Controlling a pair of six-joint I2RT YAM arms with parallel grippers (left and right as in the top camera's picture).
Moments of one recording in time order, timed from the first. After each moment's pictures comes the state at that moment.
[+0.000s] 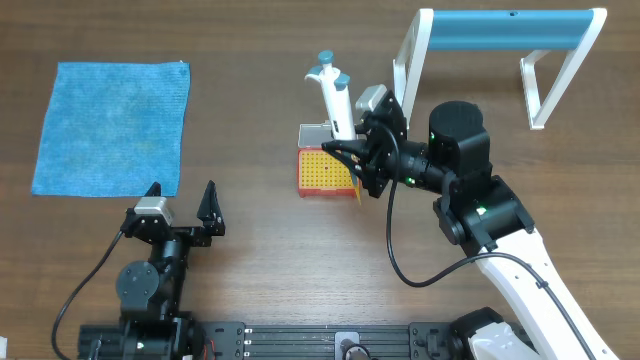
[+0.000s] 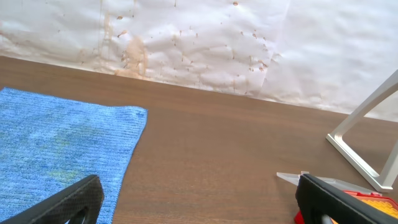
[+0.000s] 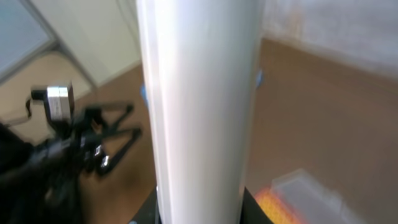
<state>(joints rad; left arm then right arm) 0.00 0.01 0.01 -0.07 0.06 -0.21 0.38 1.14 0.94 -0.24 -0.73 0.03</state>
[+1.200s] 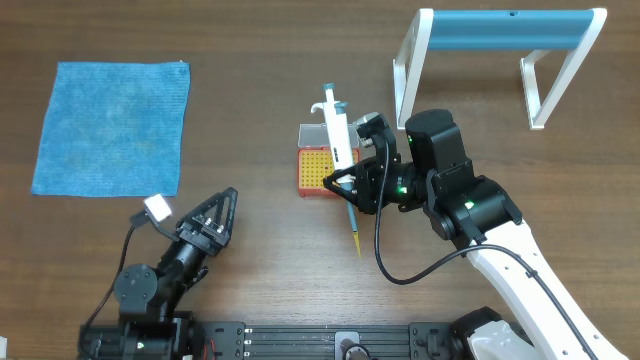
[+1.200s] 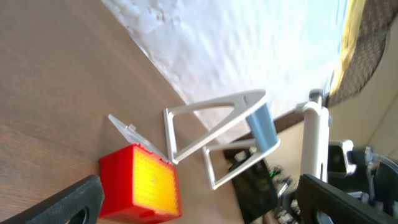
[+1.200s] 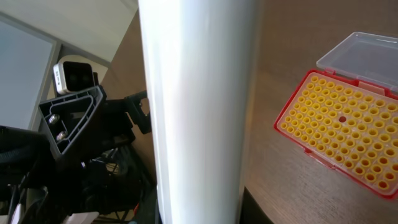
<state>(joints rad) 0.00 0.01 0.01 -0.02 0.48 -1.12 0.42 1.18 0.93 -0.49 -0.74 0.32</state>
